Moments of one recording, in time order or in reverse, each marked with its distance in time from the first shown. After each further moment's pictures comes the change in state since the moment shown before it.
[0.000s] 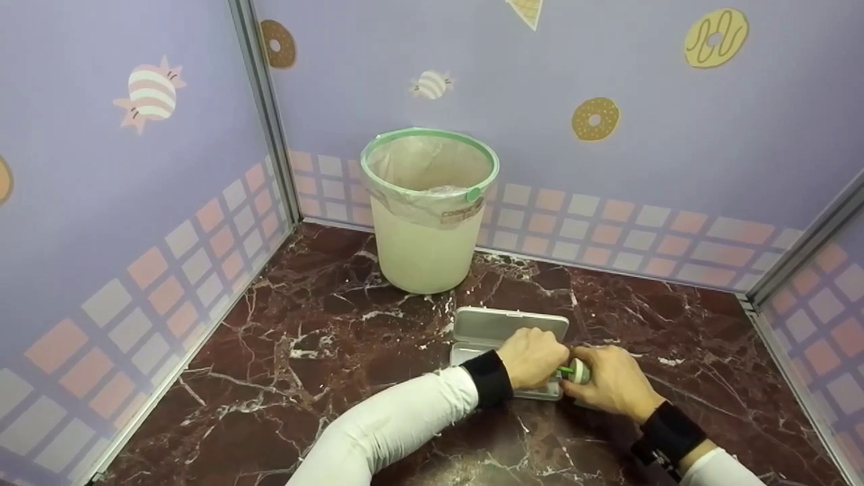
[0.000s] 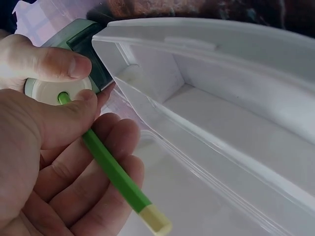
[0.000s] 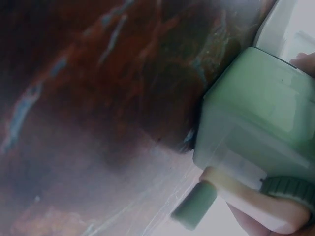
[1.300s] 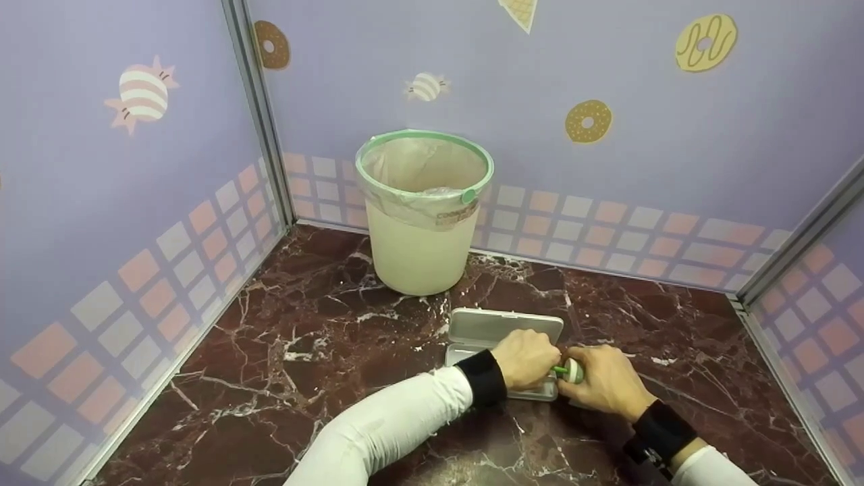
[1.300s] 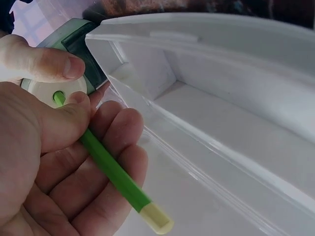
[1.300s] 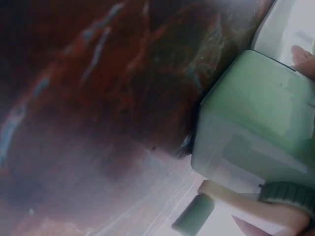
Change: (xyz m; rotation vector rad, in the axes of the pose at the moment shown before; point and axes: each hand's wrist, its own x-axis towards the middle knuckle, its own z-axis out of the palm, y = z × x) left_hand -0.001 -0.004 0.005 -0.001 -0.031 0.046; right_hand 0.001 -0.001 0.002 -0.034 0.028 0.002
